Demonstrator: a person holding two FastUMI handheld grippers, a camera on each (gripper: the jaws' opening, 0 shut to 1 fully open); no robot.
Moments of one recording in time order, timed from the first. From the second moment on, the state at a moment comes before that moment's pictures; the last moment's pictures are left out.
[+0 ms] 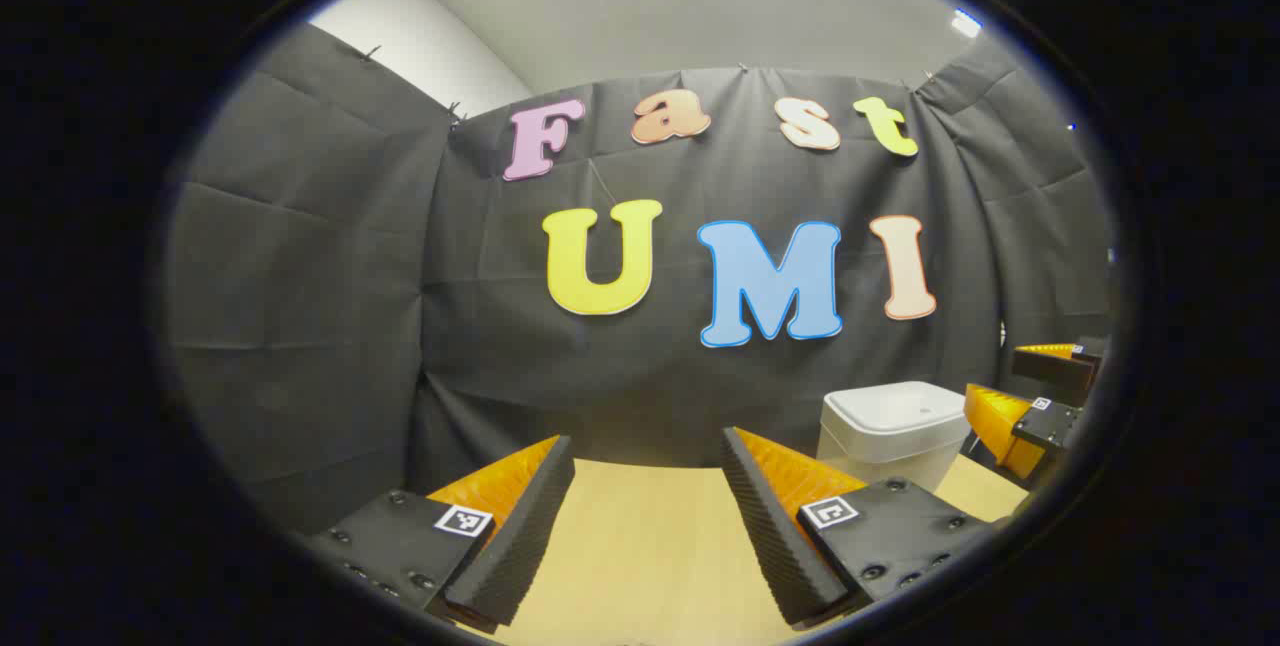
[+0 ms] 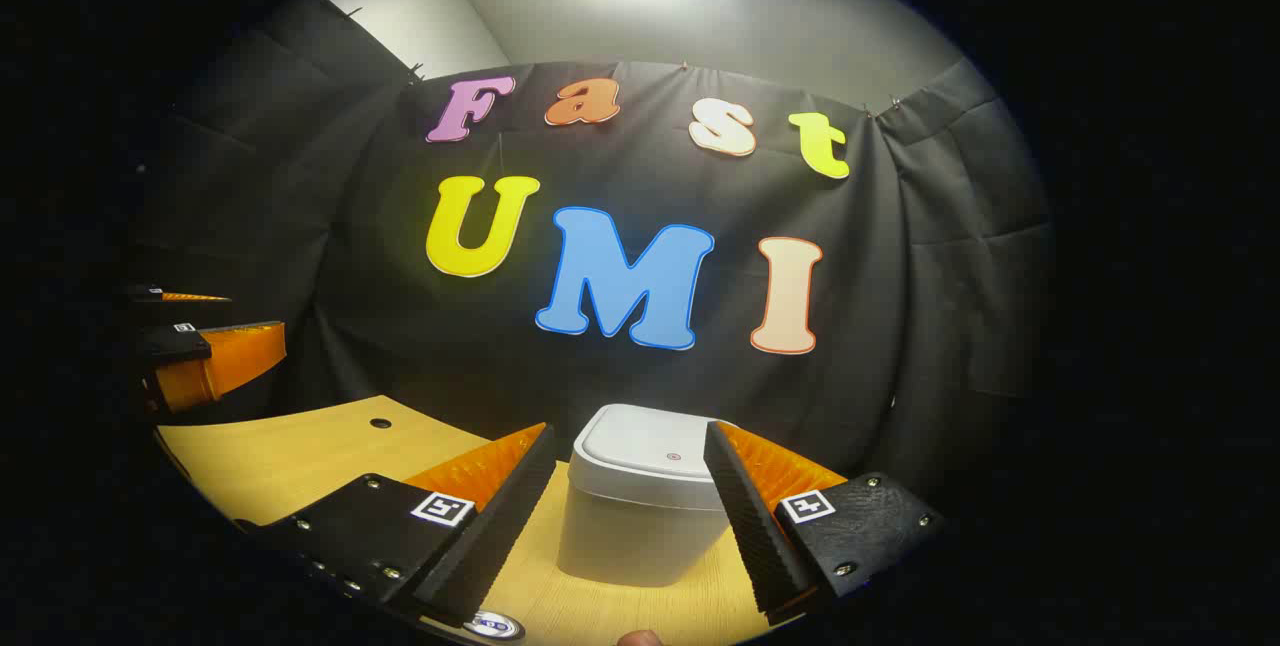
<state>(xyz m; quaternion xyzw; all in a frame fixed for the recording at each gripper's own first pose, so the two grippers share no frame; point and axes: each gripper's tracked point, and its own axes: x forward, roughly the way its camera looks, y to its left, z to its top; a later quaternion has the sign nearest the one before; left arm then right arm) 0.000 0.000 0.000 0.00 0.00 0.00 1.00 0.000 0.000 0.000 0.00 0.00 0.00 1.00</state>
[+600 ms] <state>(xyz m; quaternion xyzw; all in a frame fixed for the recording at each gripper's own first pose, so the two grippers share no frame) 0.044 -0.025 -0.009 0.00 -0.01 -0.08 1.00 -0.029 -0.030 -0.018 0.00 0.05 -0.09 0.99</state>
